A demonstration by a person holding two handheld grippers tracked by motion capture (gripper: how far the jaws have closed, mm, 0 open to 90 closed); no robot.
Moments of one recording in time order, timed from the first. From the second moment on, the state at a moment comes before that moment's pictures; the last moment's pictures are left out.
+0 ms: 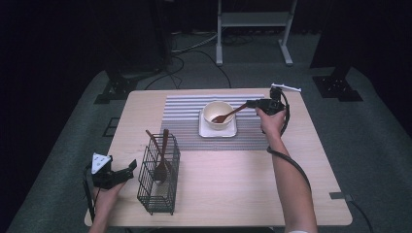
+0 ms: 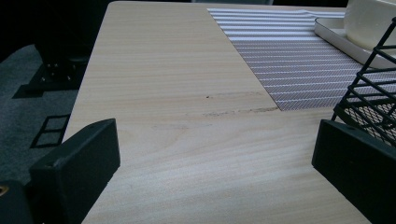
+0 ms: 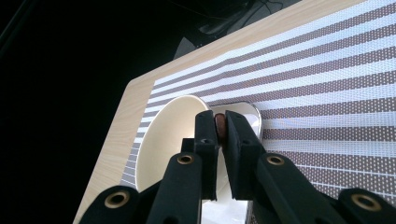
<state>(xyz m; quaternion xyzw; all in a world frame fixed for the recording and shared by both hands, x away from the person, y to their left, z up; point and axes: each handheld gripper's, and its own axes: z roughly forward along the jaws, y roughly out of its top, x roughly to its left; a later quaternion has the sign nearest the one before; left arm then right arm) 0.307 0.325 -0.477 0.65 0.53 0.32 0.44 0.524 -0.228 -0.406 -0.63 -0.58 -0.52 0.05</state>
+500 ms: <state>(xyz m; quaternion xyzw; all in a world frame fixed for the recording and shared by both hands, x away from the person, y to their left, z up) 0.307 0.324 -0.476 0.65 0.53 0.32 0.44 0.517 -0.235 -0.411 -0.63 -0.58 -0.51 0.06</state>
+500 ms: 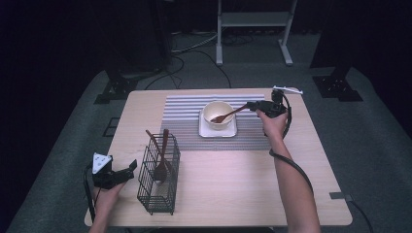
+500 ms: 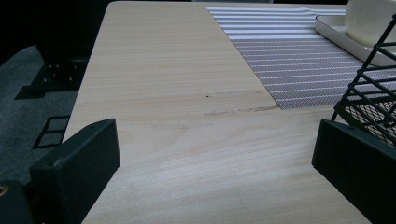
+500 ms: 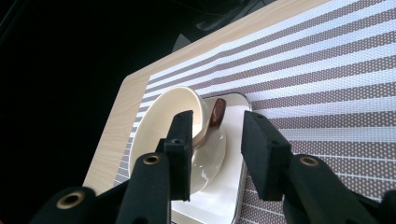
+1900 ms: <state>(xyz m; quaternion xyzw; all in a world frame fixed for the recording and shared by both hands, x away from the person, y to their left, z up) 0.307 0.324 -0.477 0.65 0.53 0.32 0.44 0.482 -0.222 -0.415 -0.58 -0.63 -0.51 0.09</state>
